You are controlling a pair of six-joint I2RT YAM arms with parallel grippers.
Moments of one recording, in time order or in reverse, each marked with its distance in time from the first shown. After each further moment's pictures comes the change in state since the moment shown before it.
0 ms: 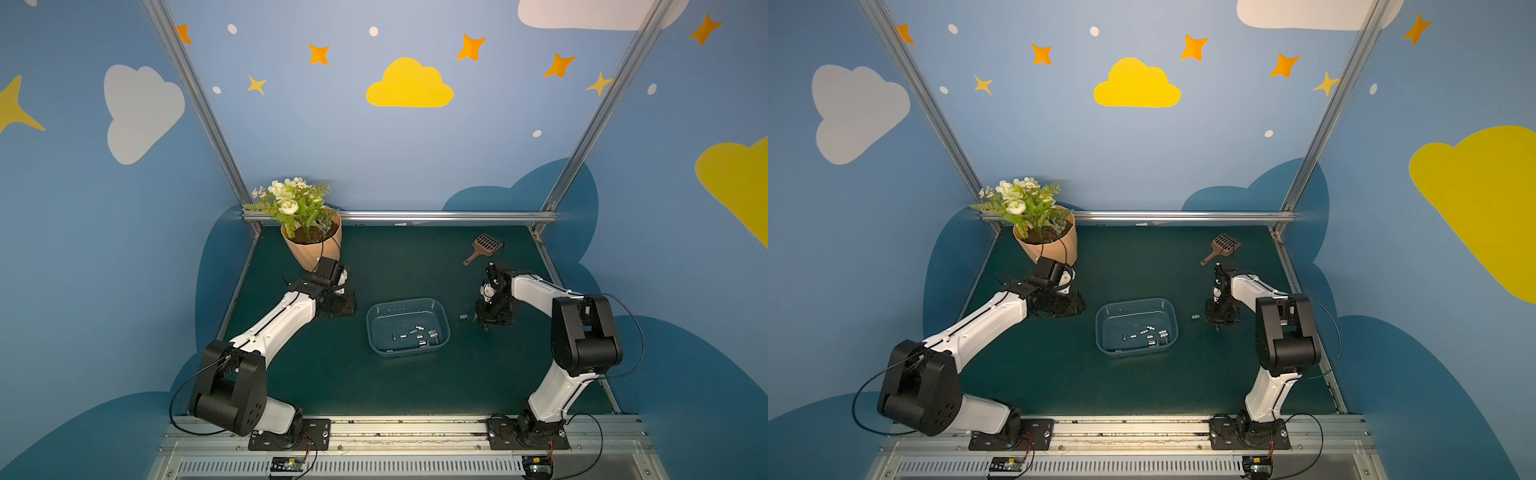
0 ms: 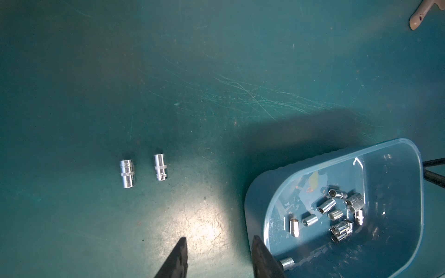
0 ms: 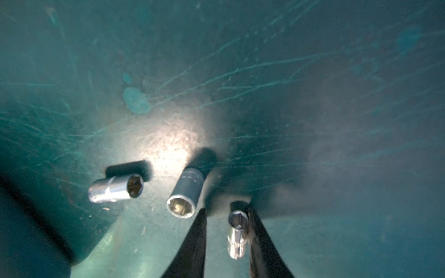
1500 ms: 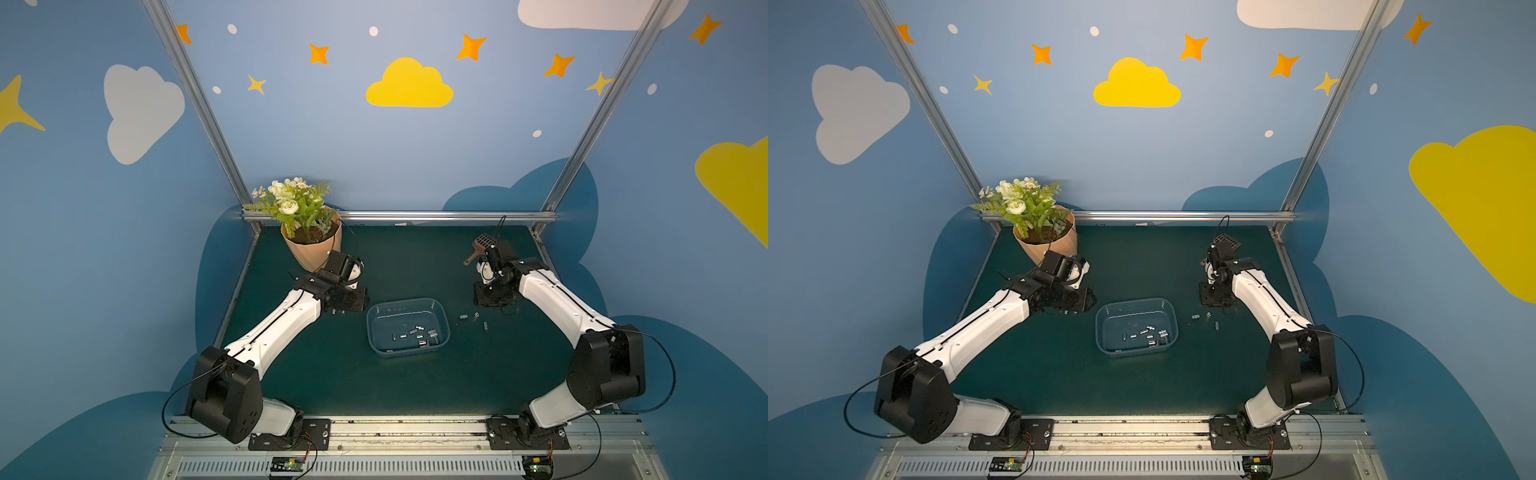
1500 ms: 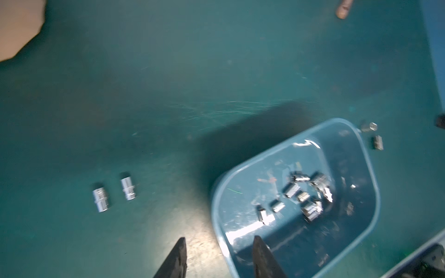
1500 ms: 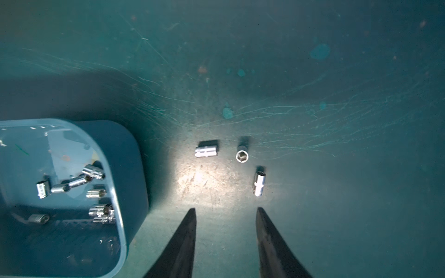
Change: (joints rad) left arm -0.138 -0.026 0.122 -0.051 0.000 0.105; right arm 0.124 -0.222 0.147 -0.130 0.041 -0.010
